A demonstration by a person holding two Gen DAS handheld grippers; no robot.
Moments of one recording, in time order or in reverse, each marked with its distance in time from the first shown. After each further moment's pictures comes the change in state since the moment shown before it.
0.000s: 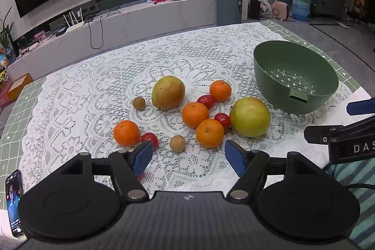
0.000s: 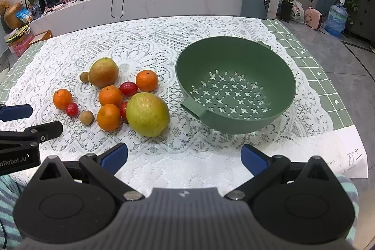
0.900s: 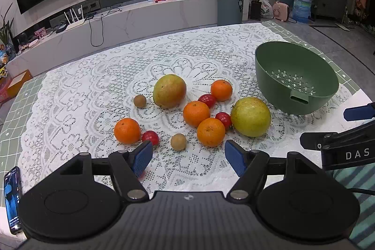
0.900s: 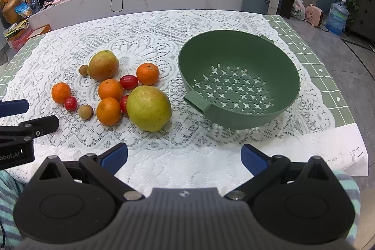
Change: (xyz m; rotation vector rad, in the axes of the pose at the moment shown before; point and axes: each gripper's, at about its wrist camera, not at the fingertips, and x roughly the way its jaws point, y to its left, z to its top) left arm -0.001 0.002 0.000 -0.009 0.002 -0.005; right arm 0.006 0.005 -0.001 -0.008 0.032 -0.011
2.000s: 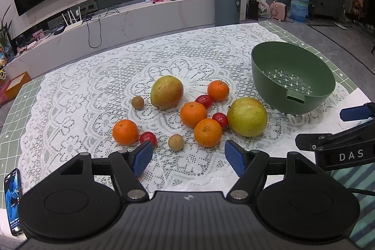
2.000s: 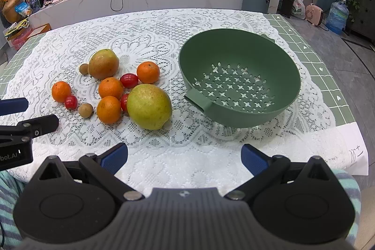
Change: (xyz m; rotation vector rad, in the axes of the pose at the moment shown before) left arm -0.003 -0.002 0.000 0.006 -0.001 -0.009; right arm 0.000 -0.001 0.000 0.001 0.006 0.002
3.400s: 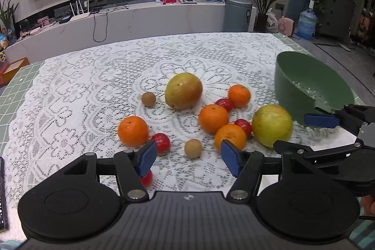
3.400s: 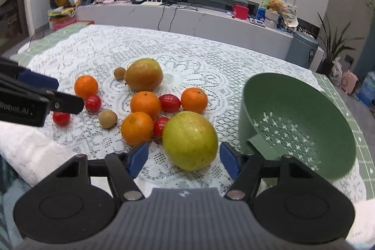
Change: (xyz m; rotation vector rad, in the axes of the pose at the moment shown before) left arm 0.036 0.044 -0.011 -0.108 -0.038 -0.026; right arm 0.058 0.051 -0.004 -0.314 -0.212 0.102
